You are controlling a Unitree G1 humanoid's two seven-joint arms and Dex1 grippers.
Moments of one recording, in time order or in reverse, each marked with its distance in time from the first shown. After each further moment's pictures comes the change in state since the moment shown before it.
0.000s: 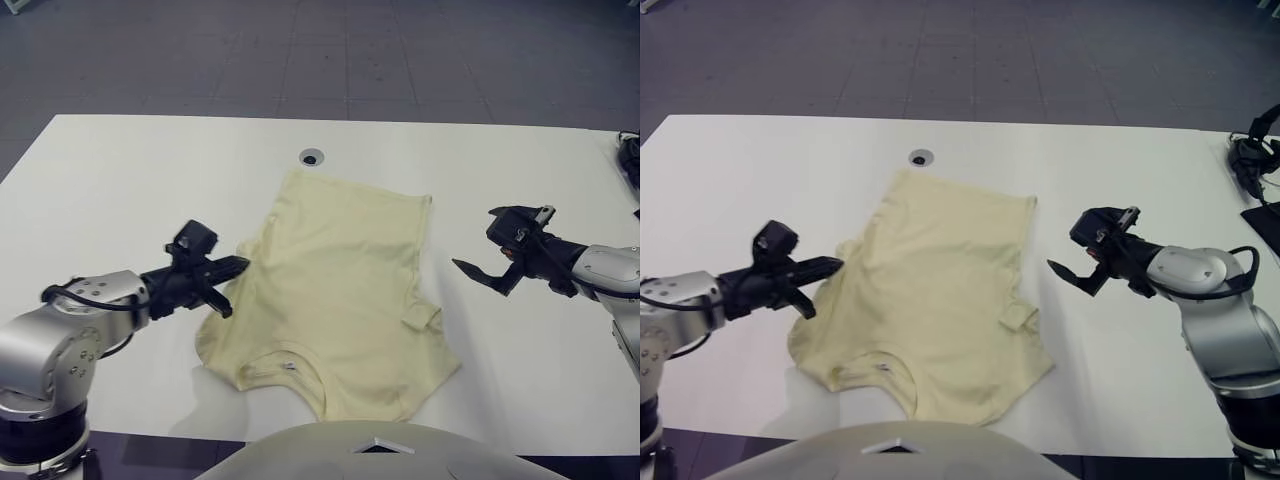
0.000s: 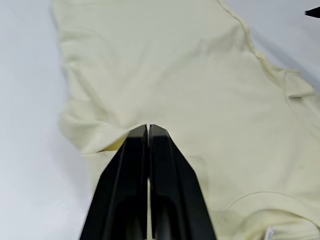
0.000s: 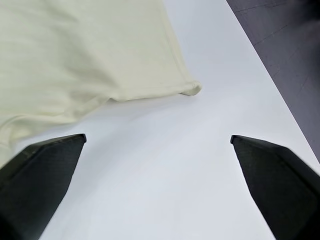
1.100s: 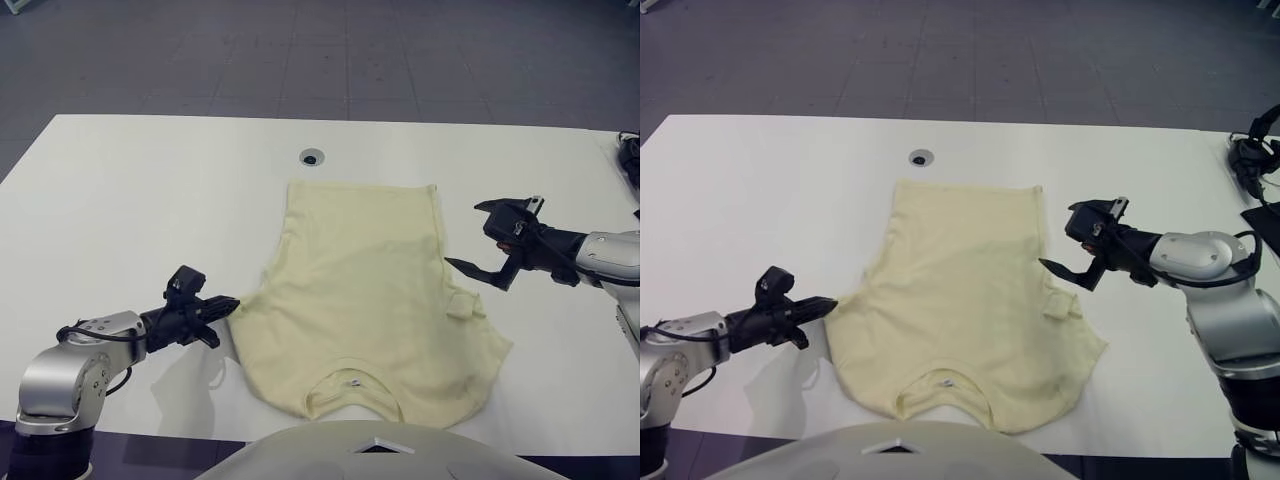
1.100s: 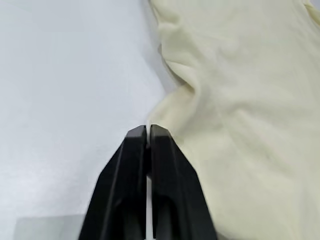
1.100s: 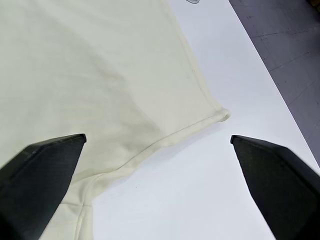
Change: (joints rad) left arm 0.226 0.001 0.014 0.263 0.181 -0.258 -0.207; right arm -0.059 -0.029 0.007 0.085 0.038 -0.131 0.121
